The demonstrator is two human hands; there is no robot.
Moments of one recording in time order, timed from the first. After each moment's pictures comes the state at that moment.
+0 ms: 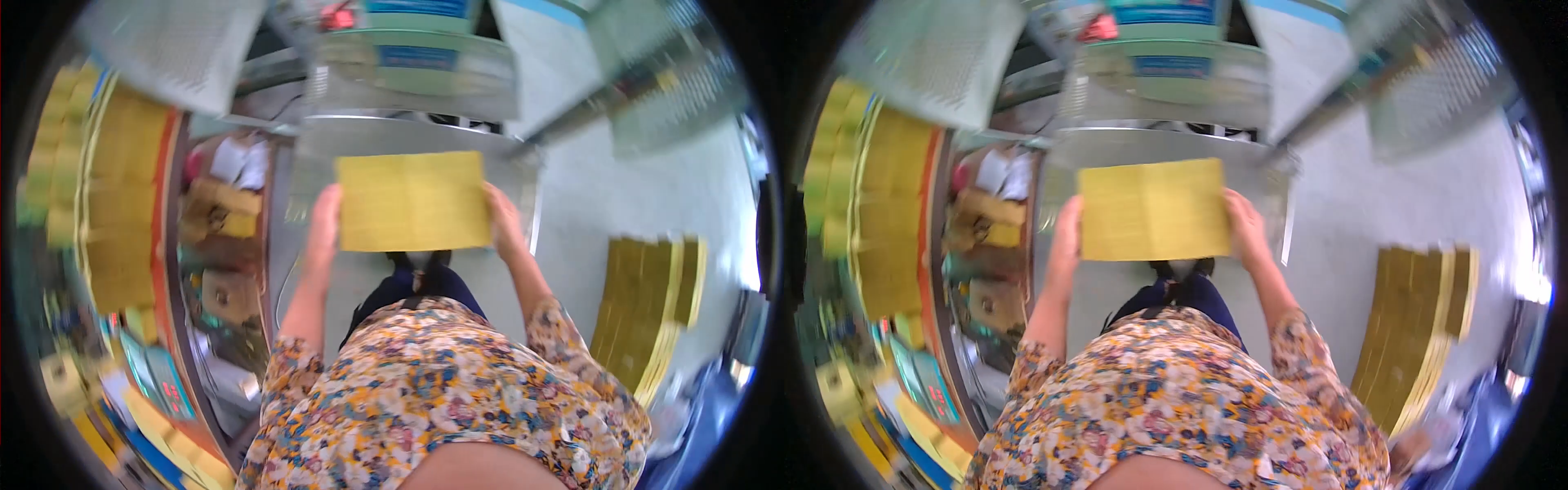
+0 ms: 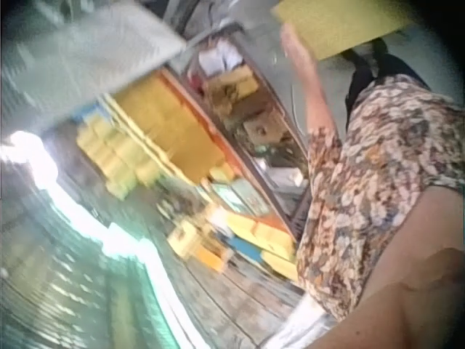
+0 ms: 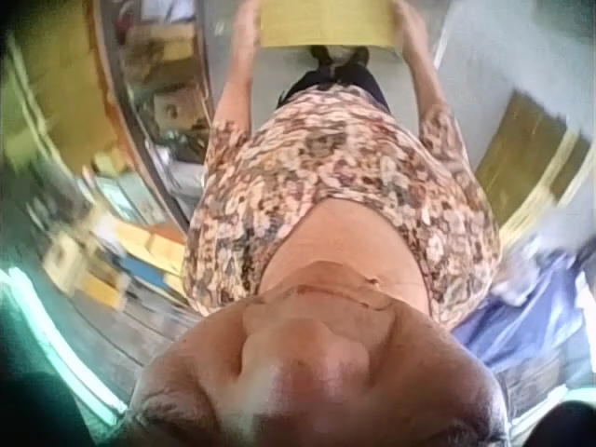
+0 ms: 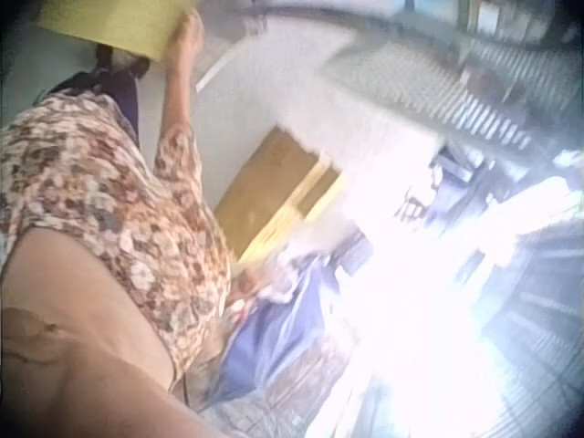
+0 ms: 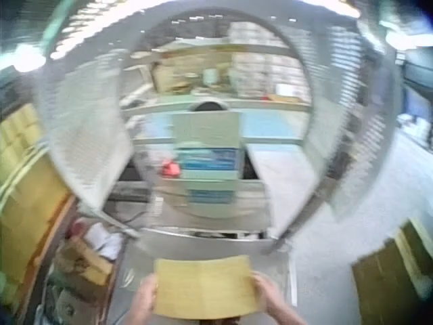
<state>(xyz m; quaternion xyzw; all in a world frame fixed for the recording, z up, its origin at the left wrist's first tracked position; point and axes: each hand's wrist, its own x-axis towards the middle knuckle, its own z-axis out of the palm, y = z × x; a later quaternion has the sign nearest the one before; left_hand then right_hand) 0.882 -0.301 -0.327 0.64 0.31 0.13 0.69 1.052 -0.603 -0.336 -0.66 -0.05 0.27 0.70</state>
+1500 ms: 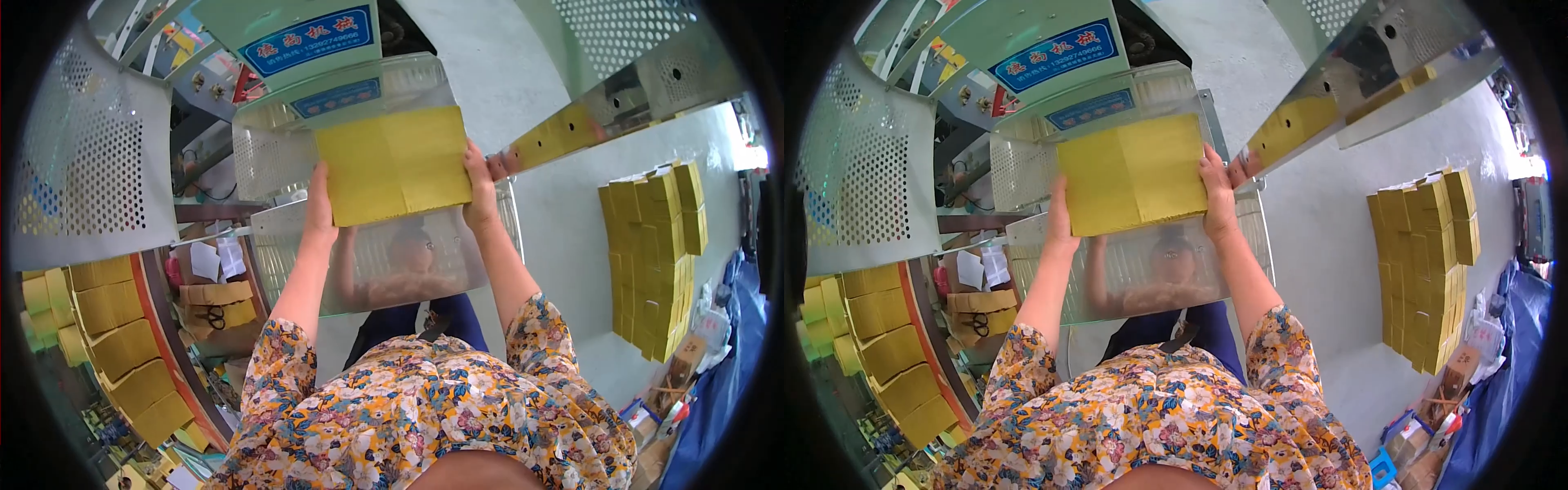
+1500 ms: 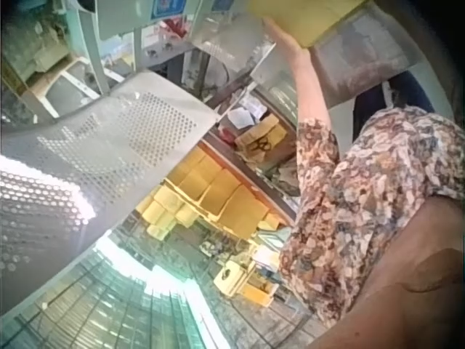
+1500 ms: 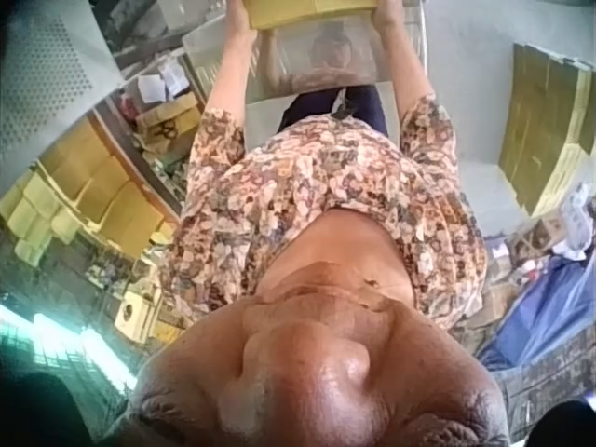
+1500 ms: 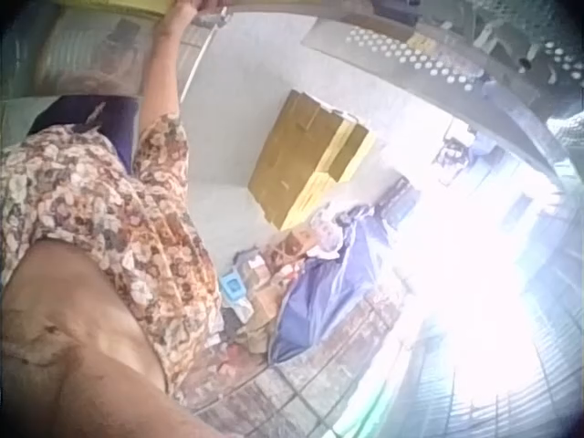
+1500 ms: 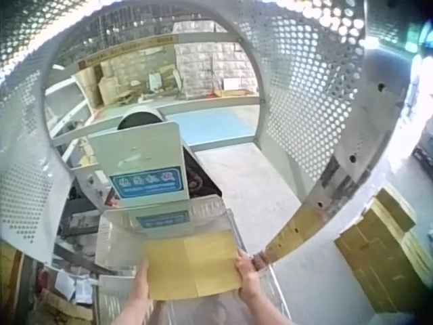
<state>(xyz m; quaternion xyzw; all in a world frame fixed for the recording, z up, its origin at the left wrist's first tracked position) 1.111 -0.304 -0.332 0.48 0.22 0.01 0.85 1.175 -0.566 -0.358 -0.57 0.06 0.09 0.81</state>
